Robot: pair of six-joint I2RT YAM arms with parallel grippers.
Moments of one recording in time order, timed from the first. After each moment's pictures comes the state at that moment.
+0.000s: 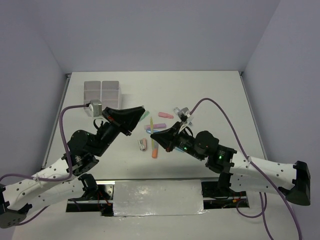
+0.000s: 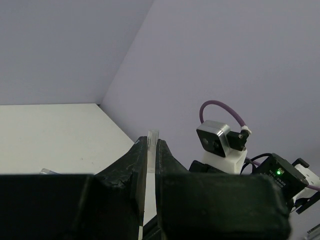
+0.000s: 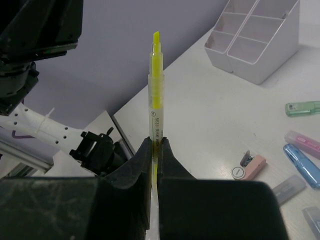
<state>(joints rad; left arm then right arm) -0.95 0.72 0.71 0.42 -0.24 -0.51 1.16 0.87 0.66 0.25 0.18 0.50</state>
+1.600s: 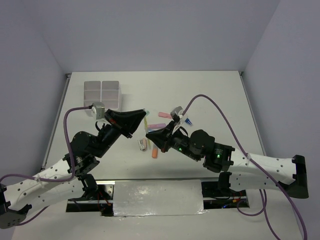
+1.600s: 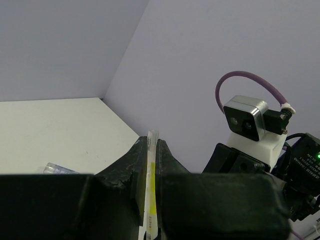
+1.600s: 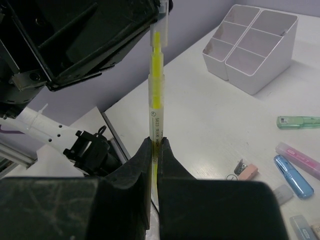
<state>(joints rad) -0.95 0.71 0.67 0.44 -0.21 -0.48 1.25 0.94 0.80 0.16 0.28 0.38</state>
